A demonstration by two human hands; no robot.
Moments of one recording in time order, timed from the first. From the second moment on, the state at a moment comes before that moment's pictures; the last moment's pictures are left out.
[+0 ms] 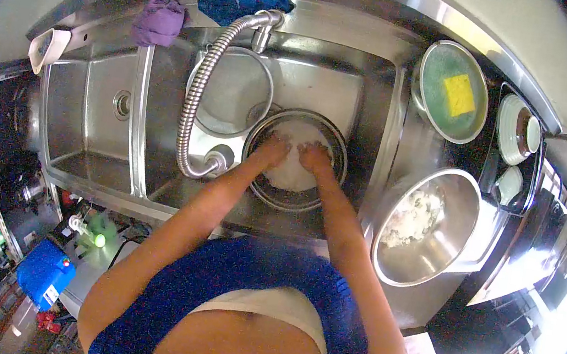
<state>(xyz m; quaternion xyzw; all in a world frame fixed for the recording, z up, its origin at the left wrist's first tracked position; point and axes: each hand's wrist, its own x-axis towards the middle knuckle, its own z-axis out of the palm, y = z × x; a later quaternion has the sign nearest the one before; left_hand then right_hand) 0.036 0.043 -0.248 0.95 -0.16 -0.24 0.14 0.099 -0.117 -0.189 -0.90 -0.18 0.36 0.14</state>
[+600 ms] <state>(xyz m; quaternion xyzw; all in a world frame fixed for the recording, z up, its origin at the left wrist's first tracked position) -0.005 -0.002 -0.199 0.88 0.12 -0.28 0.36 0.027 -0.115 -0.233 -0.64 0.32 0.48 0.51</state>
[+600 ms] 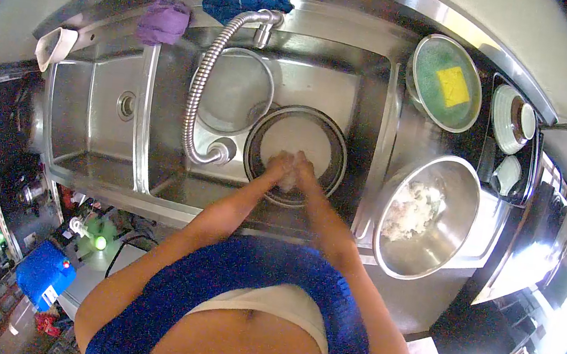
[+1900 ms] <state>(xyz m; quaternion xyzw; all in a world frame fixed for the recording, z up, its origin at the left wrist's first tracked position) 0.019 -0.013 -0.028 0.91 -0.07 0.14 0.38 0.024 -0.103 -0.144 -0.40 0.28 0.37 0.79</state>
